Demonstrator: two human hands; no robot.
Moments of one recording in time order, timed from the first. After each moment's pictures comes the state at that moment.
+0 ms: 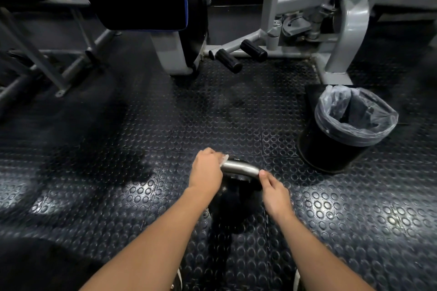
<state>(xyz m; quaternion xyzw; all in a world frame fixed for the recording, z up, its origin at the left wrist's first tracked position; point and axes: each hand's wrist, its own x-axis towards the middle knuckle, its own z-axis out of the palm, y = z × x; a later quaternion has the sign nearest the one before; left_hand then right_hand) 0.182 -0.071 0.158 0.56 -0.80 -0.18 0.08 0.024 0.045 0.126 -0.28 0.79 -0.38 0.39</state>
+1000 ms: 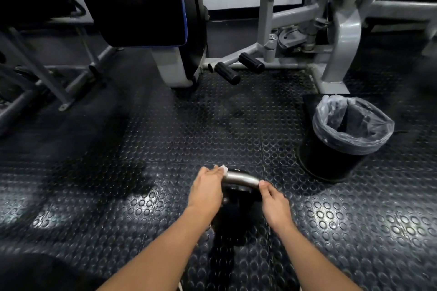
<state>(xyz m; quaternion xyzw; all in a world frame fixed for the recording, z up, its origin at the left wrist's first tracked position) 0.193 -0.051 0.153 0.55 -0.81 -0.19 0.11 0.023 0.044 0.123 -0.27 0.79 -0.39 0.39</state>
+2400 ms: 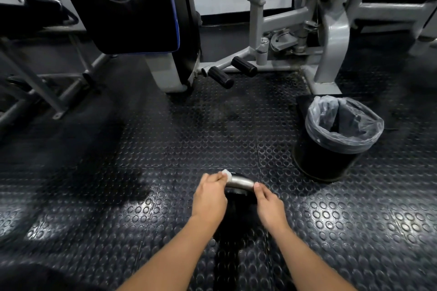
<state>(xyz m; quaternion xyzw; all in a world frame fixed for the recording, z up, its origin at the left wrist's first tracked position) 0.172 -0.029 0.162 0.55 -0.81 -0.18 0.11 0.025 0.045 0.124 -0.27 0.78 -0.41 0.39</state>
